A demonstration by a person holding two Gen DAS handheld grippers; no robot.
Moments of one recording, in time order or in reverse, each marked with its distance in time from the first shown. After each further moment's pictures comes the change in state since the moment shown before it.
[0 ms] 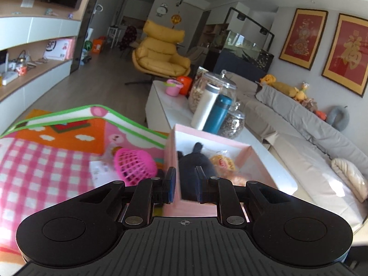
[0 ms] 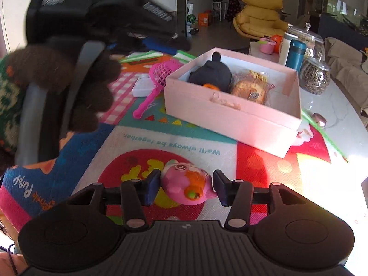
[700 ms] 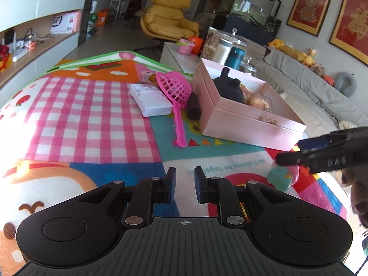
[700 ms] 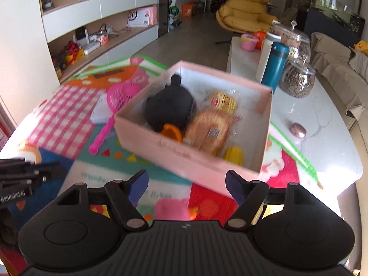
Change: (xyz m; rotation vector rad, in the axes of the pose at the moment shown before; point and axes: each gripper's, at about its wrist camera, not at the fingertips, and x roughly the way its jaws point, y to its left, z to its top) left arm -0.041 0.034 -0.069 0.020 0.189 0.029; right arm 0.040 -0.030 0.037 0.006 0.148 -0.069
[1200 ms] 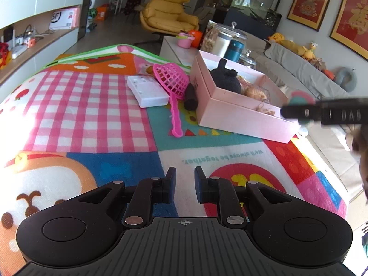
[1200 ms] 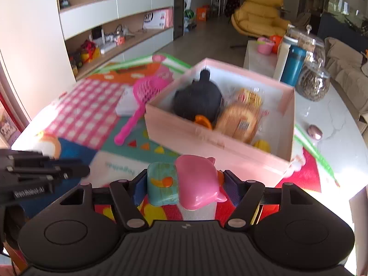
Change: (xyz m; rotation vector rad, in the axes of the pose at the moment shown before) left arm 0.001 -0.005 -0.007 -0.005 0.036 0.002; right arm -0.032 0.009 0.016 -0.030 -0.146 0.019
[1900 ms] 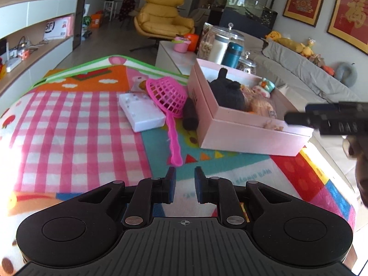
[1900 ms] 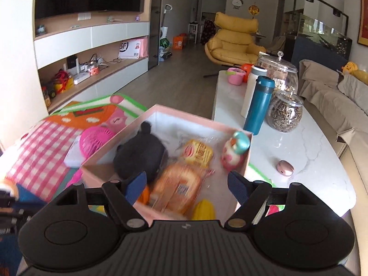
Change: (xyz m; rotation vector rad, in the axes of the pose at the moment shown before) left arm 0.028 -0.003 0.034 0.065 -0.028 0.014; right arm 0.024 -0.034 0.004 -0.003 -0.077 -0.069
